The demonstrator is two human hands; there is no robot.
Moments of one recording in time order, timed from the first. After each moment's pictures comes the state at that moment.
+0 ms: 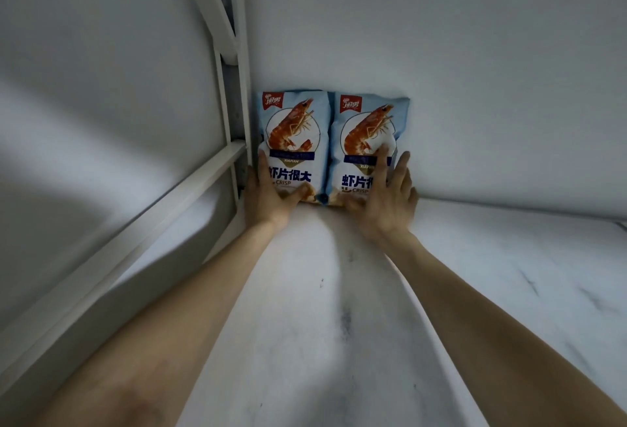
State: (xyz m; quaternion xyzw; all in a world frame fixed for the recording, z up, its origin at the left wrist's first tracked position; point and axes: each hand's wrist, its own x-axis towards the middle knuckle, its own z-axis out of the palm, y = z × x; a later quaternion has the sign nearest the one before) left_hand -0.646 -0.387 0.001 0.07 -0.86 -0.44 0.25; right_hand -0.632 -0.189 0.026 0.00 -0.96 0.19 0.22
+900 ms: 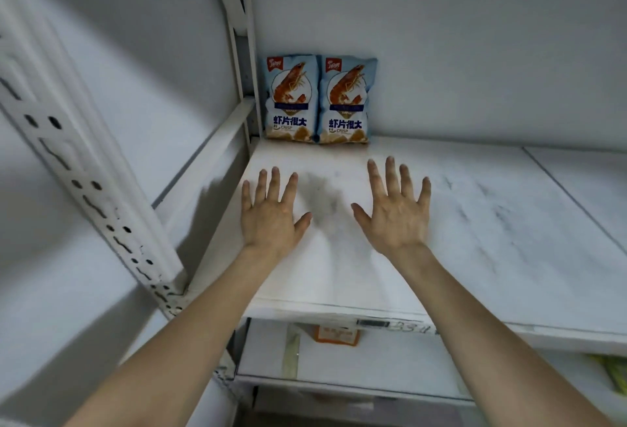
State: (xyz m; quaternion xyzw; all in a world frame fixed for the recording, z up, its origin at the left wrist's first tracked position) left_hand -0.378 -0.365 0.032 -0.02 -0.99 0.04 0.11; right_hand -0.382 -0.159 0.042 0.03 -0.99 -0.04 0.16
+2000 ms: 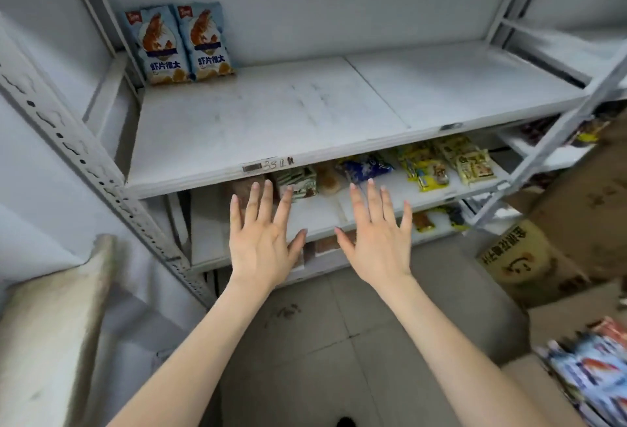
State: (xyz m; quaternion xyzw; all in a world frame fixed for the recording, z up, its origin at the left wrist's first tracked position) left_hand 0.000 -0.263 0.059 -0.22 -0.96 -0.01 0.17; right_hand 0.062 -0.079 0.049 -0.14 -0.98 -0.02 0.14
